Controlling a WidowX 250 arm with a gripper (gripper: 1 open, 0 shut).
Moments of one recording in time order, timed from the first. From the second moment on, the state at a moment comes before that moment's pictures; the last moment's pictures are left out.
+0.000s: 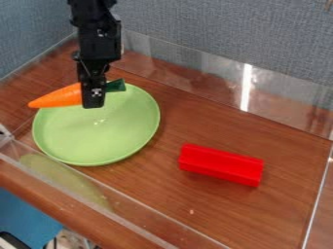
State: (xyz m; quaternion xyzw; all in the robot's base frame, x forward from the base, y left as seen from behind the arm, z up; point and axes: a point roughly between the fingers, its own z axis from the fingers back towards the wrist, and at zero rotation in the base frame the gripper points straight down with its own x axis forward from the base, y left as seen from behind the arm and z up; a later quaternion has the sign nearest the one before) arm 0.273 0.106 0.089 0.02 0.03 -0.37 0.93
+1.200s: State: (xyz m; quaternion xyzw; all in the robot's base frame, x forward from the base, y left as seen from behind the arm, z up) arm 0.271 0.080 0.080 0.01 0.03 -0.38 0.92
